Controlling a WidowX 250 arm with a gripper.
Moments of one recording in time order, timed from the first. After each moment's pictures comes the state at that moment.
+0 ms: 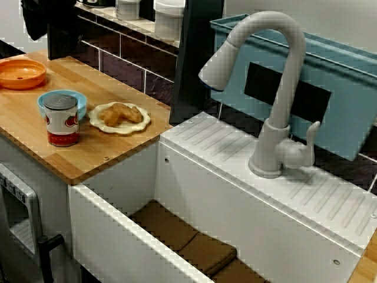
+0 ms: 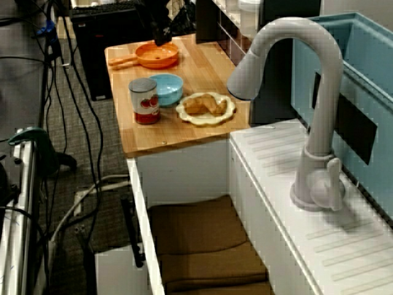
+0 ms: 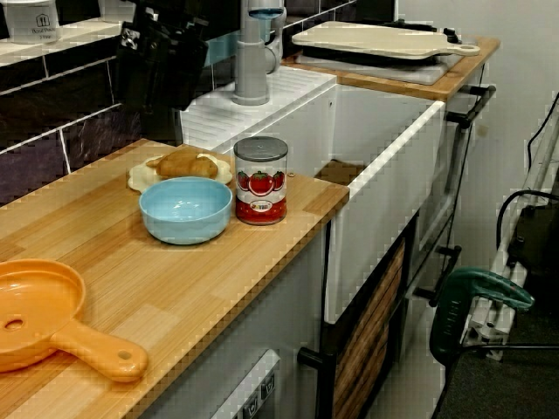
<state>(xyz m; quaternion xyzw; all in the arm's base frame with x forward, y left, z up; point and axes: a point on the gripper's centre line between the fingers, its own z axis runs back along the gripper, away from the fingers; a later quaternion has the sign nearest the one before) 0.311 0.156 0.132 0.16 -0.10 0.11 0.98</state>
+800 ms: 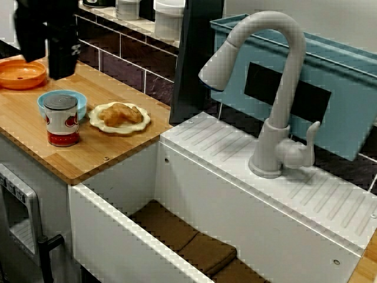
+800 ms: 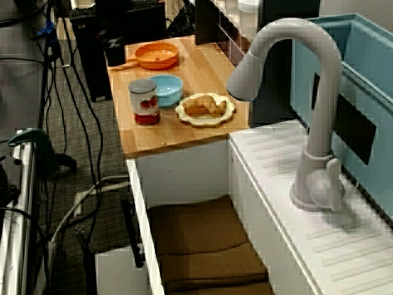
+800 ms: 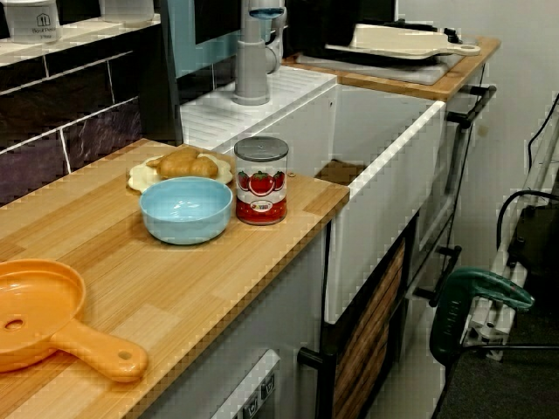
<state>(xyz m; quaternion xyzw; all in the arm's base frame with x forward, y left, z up) 0.229 0.050 0.156 0.05 -0.04 0.02 1.00</state>
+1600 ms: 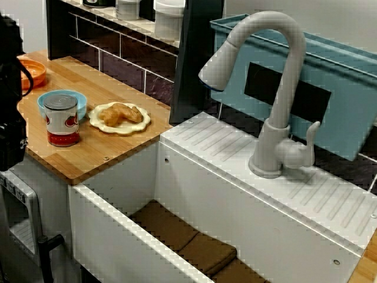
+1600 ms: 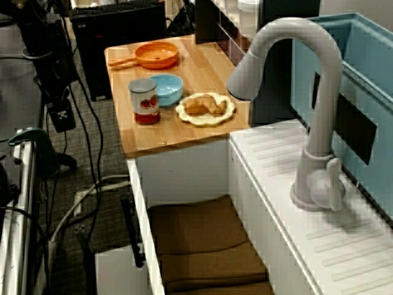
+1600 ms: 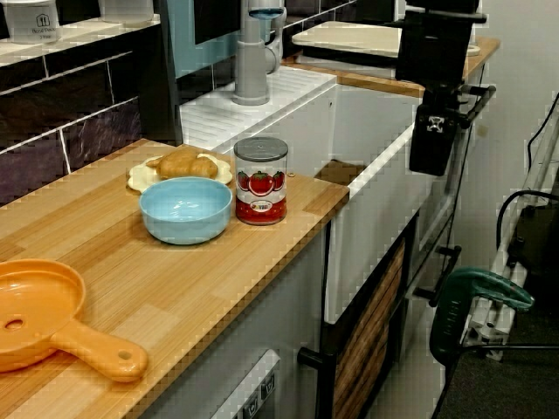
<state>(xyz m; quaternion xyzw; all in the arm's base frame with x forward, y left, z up) 0.150 0.037 0.078 0.06 -0.02 0.10 0.99</state>
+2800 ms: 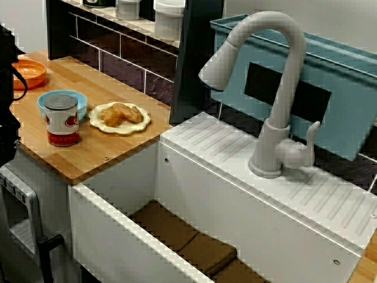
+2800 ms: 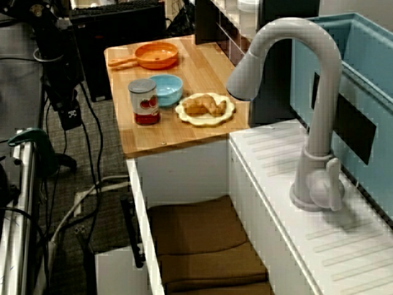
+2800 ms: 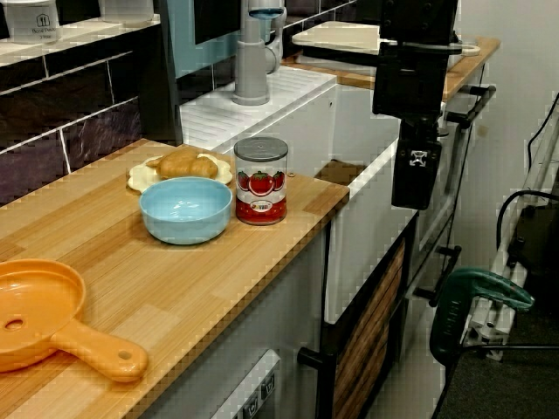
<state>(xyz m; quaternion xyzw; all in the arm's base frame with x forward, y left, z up) 0.153 0.067 0.064 0.08 0.00 0.14 0.99</state>
